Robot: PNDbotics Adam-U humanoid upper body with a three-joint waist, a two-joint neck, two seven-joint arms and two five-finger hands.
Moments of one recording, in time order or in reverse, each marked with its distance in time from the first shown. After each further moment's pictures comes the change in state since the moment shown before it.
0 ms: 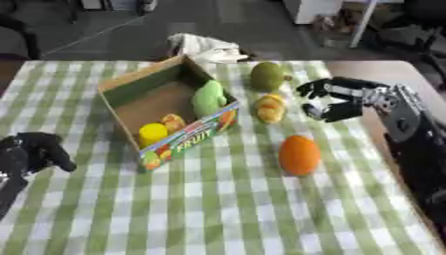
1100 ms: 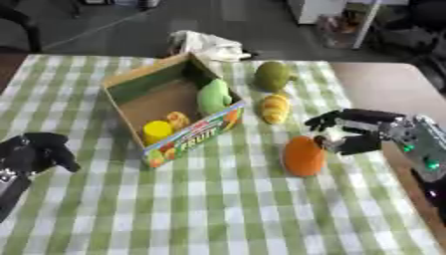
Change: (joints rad) left arm -0.001 -0.008 0.000 0.000 -0.026 0.019 0.003; right arm 0.260 -0.112 0.103 -0.293 -0.108 -0.023 -0.023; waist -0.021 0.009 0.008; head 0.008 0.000
